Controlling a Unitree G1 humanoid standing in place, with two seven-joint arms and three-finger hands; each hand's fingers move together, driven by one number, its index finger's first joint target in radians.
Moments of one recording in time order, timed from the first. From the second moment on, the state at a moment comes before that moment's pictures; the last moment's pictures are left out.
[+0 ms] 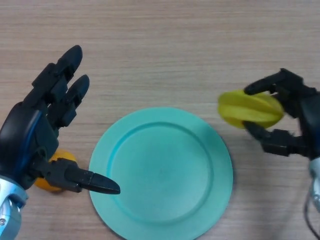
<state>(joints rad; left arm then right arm) 0.04 0.26 0.18 -0.63 -0.25 0.39 -0.29 -0.09 -0.20 0.06 -0.29 -0.23 0.22 0.01</state>
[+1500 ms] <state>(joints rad) 0.01 0.26 0.19 -0.64 -0.30 0.39 -0.28 -0.07 -0.19 0.11 -0.68 -0.08 0.51 0.10</state>
